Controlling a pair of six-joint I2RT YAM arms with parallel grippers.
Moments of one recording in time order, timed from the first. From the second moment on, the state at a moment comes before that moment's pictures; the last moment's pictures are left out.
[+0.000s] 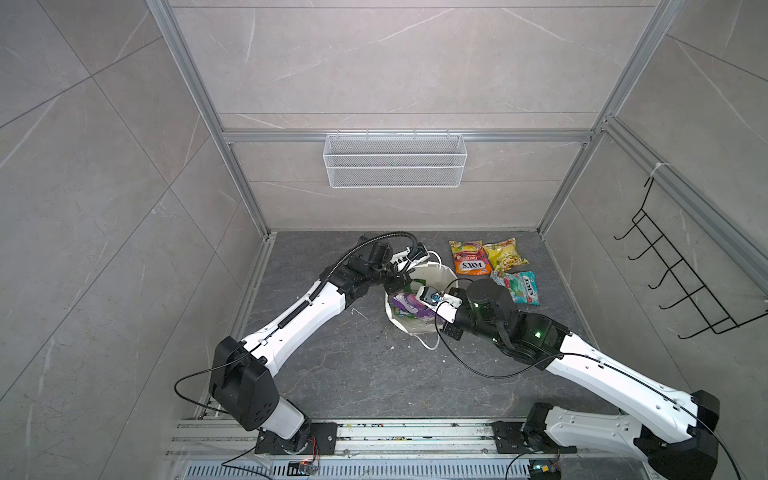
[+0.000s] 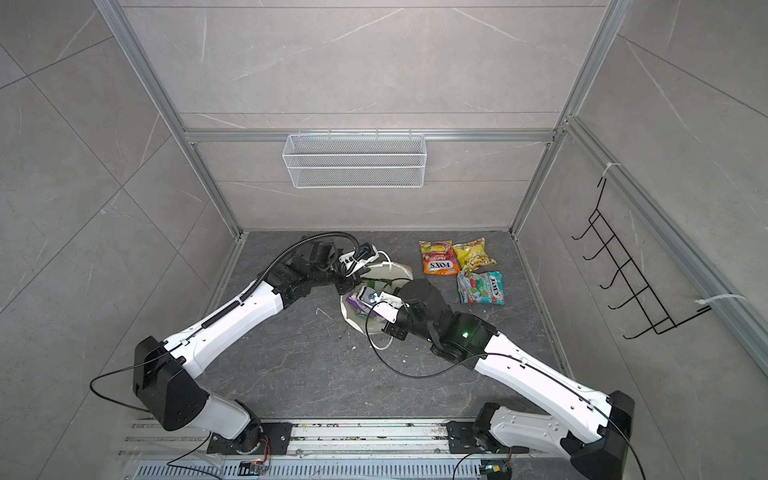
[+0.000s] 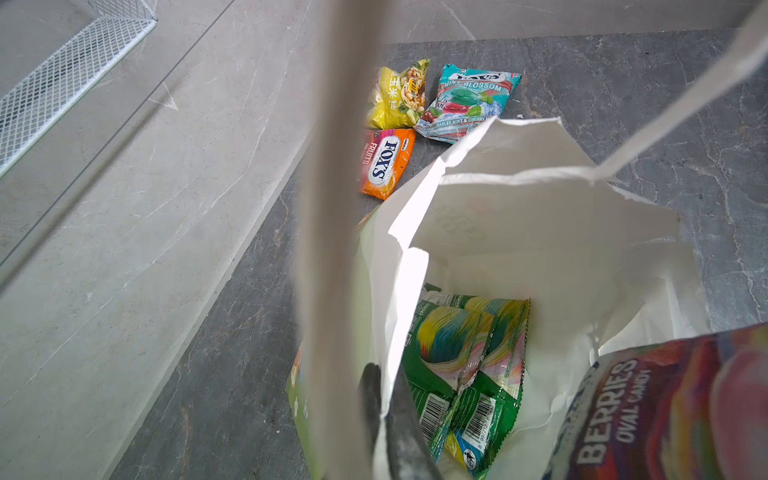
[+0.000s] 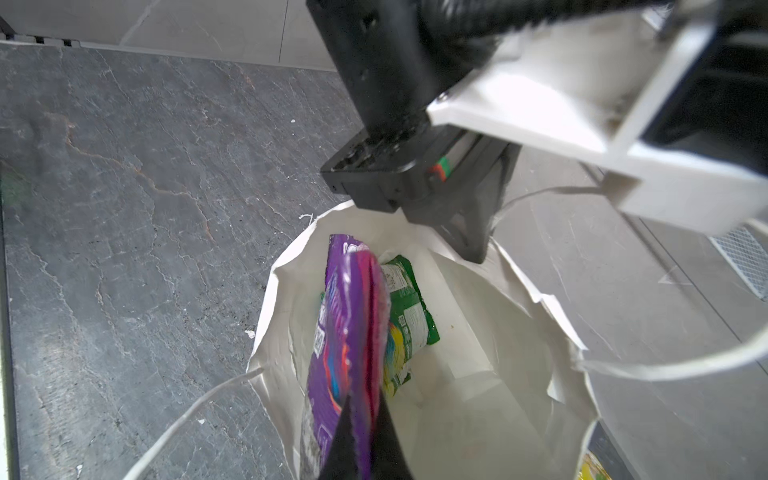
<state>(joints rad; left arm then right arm) -0.65 1.52 1.38 -0.43 0.27 0.56 0.89 1.10 1.11 -0.50 0.08 -0.45</state>
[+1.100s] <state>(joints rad) -0.65 1.53 1.38 -0.38 0.12 0.54 0.71 0.87 1.22 -0.55 -0.05 -0.25</state>
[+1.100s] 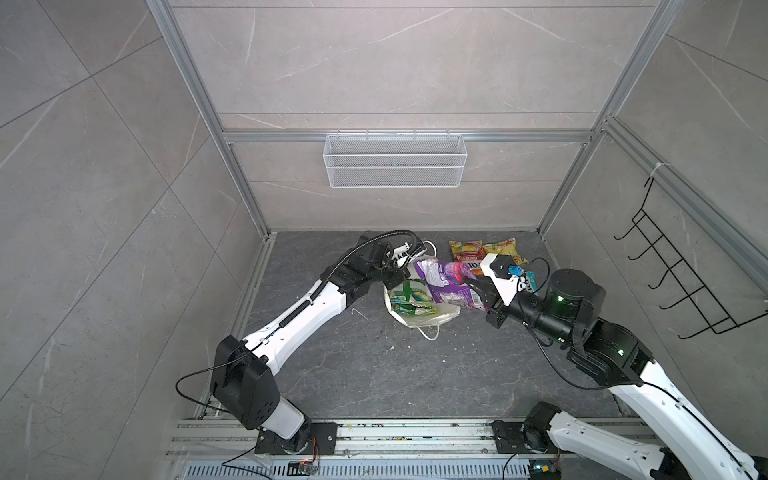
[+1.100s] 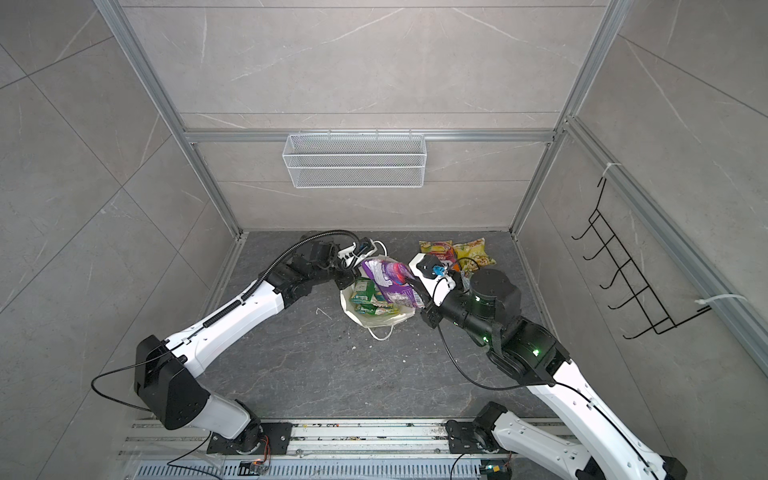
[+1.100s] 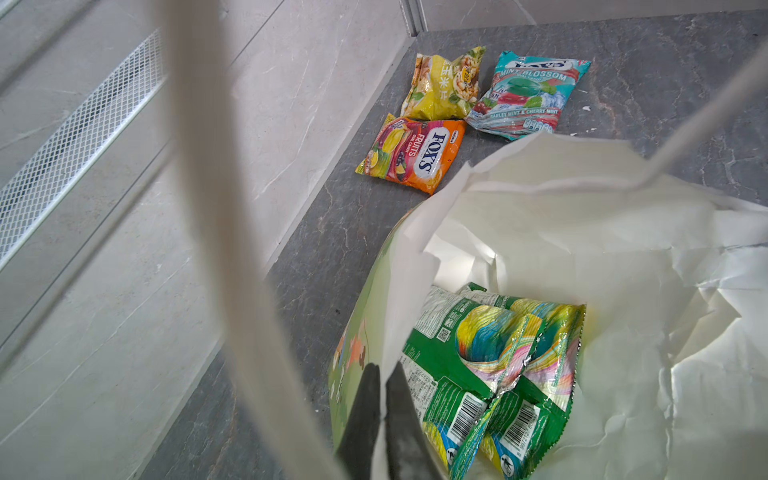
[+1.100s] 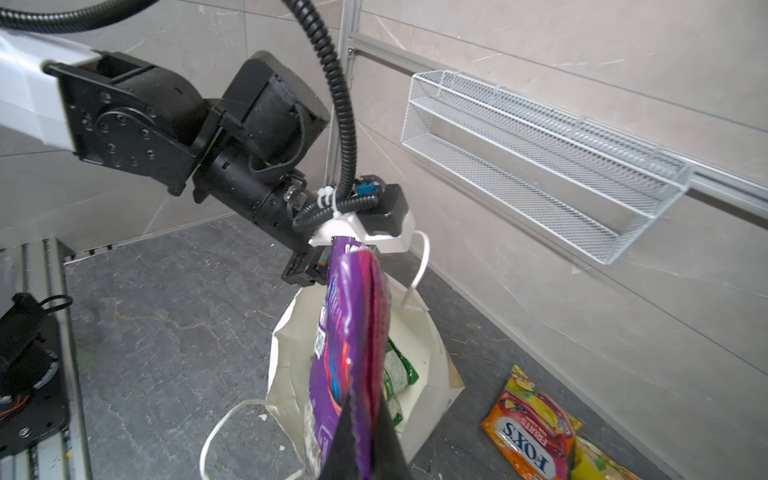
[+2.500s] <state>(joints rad) -0.60 1.42 1.25 -0.34 -0.17 0.58 0.28 1.27 1.26 -0.58 -0.21 0.14</state>
